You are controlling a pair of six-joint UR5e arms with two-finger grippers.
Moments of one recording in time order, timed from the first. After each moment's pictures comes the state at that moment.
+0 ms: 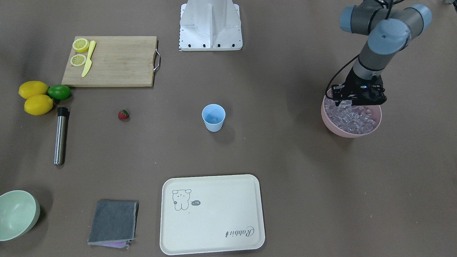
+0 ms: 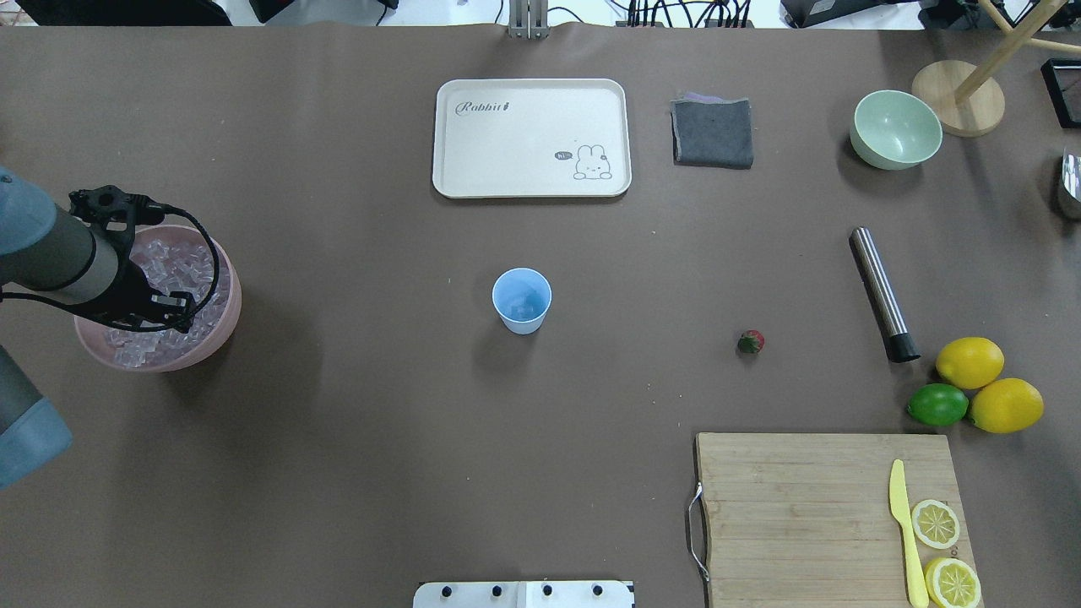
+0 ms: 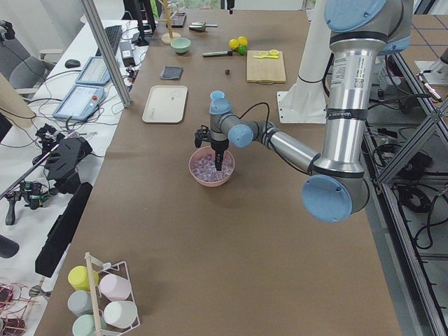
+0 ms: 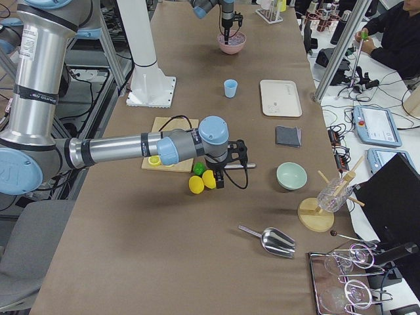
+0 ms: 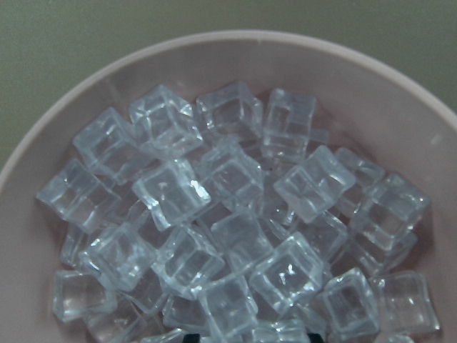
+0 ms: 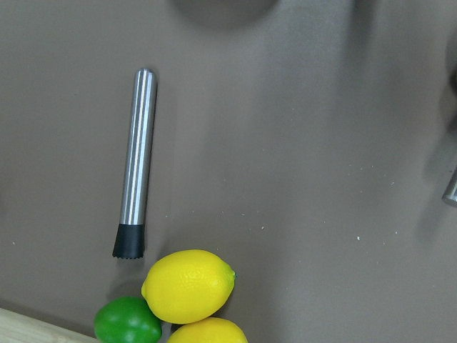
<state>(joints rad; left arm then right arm) -0.80 -1.66 -1.93 -1.67 -2.02 -0.85 1.39 -1.81 1.95 -1.39 2.45 0.16</state>
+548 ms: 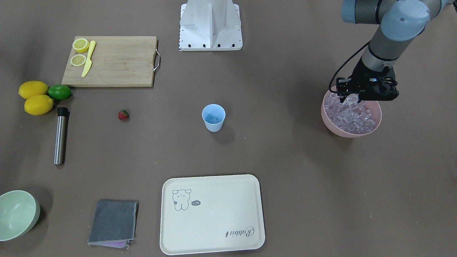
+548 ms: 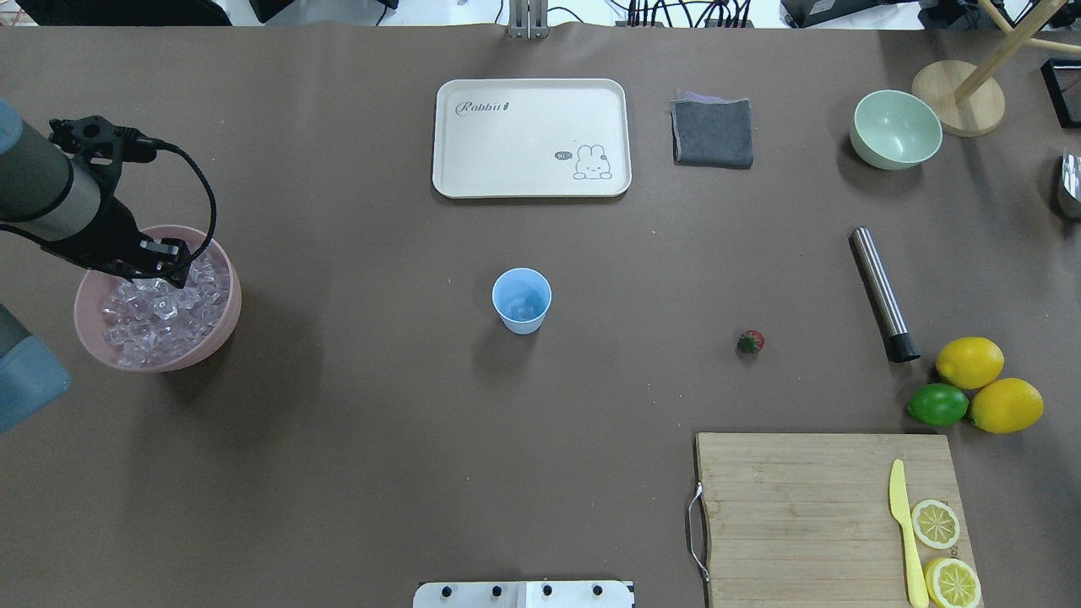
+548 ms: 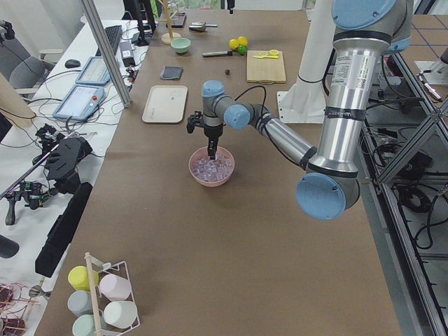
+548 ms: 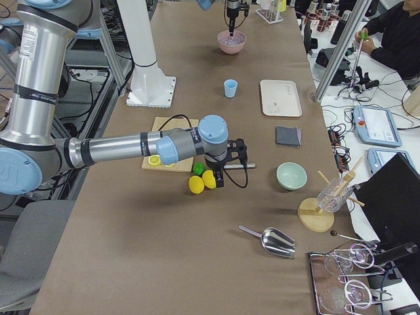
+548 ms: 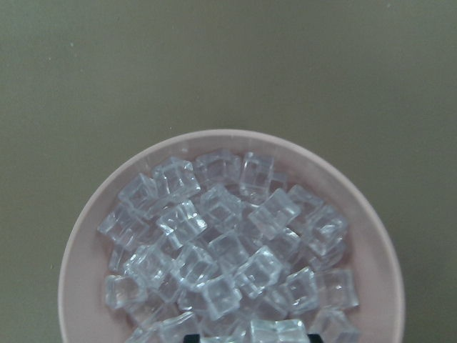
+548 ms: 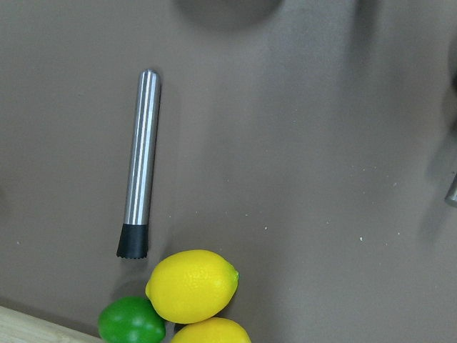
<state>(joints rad) -0.89 -1.80 -1.99 -1.48 -2.08 -0.77 1.39 -1.81 1.96 -1.39 2.45 0.17</state>
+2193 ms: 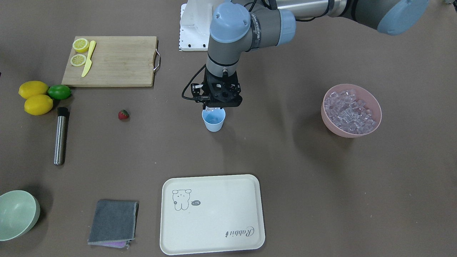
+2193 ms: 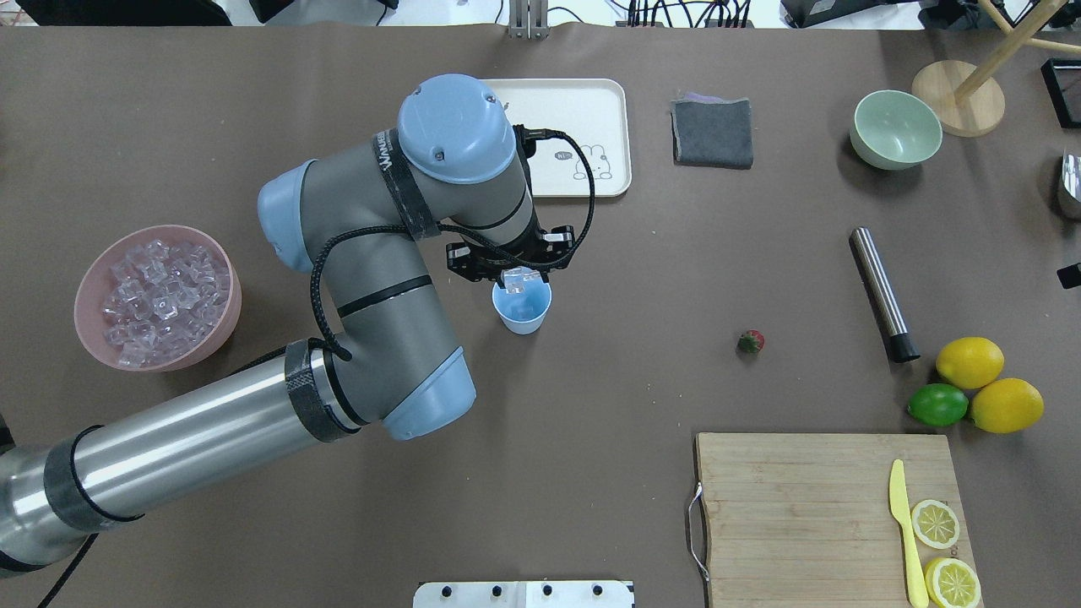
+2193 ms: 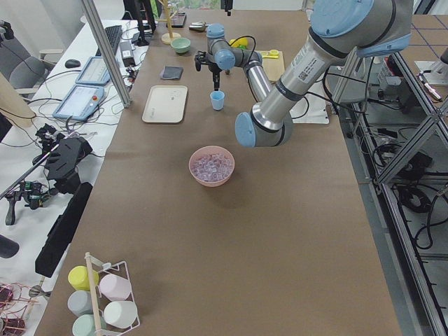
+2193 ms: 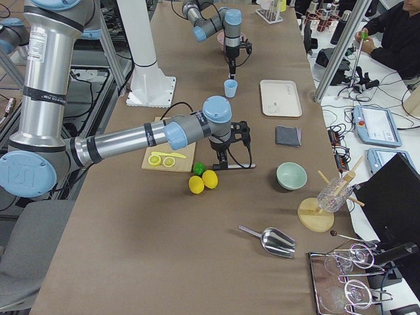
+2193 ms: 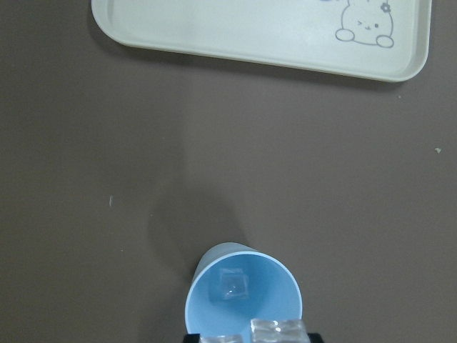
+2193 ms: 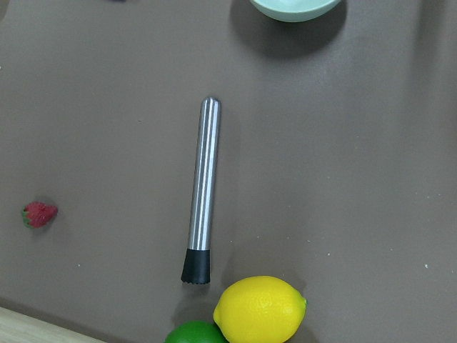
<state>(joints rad) -0.58 -2.46 -1.55 -1.59 -1.96 -1.30 1.32 -1.76 2.03 -1.39 2.44 0.30</state>
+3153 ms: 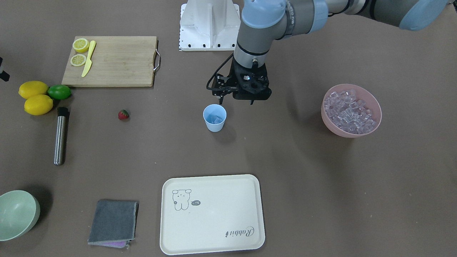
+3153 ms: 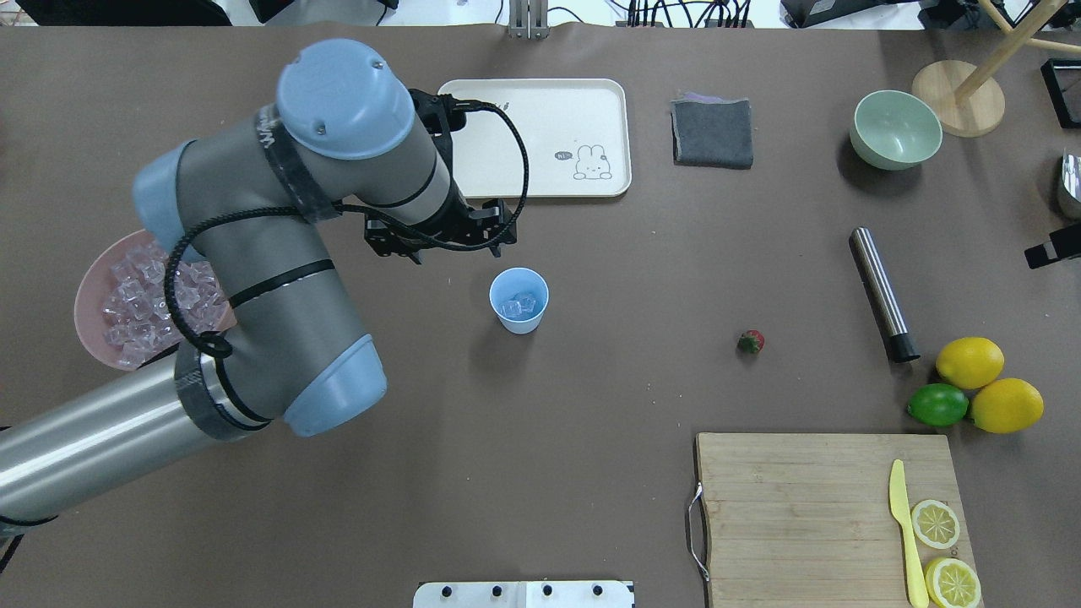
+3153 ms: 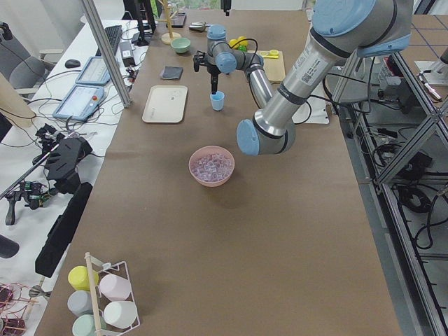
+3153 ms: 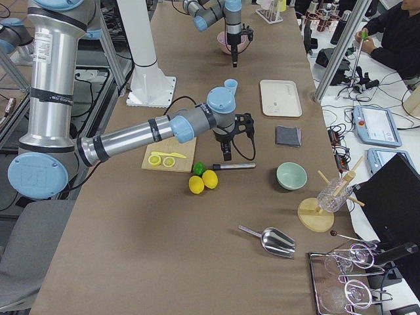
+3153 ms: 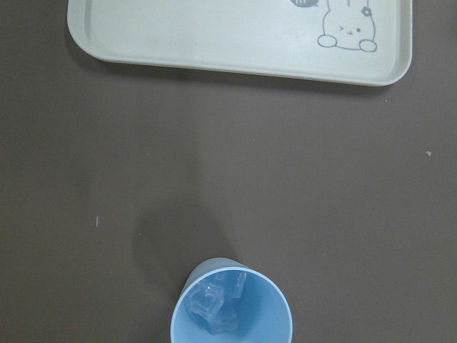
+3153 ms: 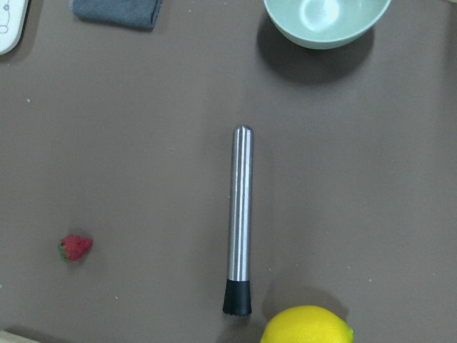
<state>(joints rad) -0.66 -2.31 -1.78 -1.48 -1.96 -1.17 1.26 -1.69 2.04 -1.39 2.41 0.45</state>
